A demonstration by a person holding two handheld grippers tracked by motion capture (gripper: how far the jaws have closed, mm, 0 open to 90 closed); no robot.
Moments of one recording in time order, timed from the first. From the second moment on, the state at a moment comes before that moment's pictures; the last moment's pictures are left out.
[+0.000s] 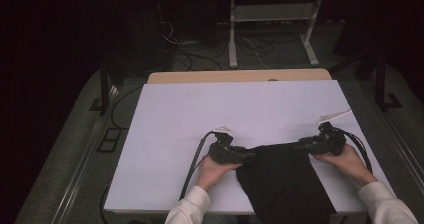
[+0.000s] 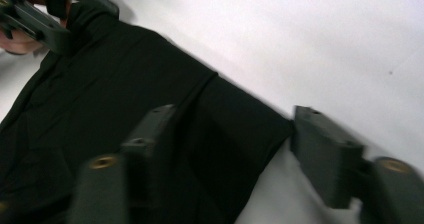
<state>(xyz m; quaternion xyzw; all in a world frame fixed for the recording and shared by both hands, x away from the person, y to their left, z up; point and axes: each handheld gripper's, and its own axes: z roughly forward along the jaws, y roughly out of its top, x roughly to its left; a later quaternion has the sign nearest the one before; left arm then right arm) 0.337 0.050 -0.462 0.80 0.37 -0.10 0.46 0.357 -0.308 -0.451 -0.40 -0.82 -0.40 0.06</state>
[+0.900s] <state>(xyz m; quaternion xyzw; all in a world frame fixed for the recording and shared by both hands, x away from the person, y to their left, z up) 0.335 0.095 -0.433 0.80 0.36 -0.07 0.47 0.369 -0.274 -0.438 -0.40 -0.82 -0.41 0.09</state>
